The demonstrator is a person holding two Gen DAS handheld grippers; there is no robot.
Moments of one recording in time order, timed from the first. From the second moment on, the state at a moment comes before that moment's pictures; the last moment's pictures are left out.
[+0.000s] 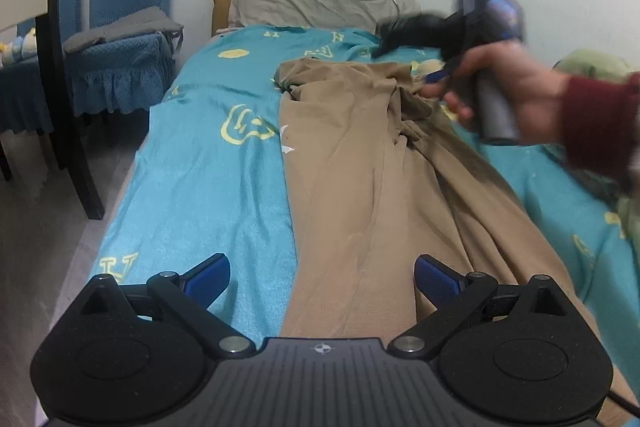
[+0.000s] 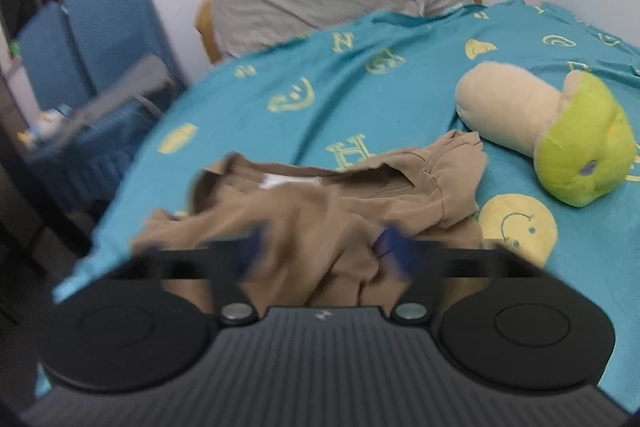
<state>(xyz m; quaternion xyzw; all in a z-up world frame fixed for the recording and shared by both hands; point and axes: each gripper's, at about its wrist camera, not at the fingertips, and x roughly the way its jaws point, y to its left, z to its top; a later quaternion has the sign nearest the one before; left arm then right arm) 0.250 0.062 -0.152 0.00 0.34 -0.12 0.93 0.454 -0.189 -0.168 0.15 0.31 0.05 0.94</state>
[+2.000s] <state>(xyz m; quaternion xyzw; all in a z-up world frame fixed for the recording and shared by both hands) 0.095 -0.003 -0.049 0.03 0.40 -0.21 0.89 0.083 -0.266 -0.130 0.35 0.33 0.02 0.88</state>
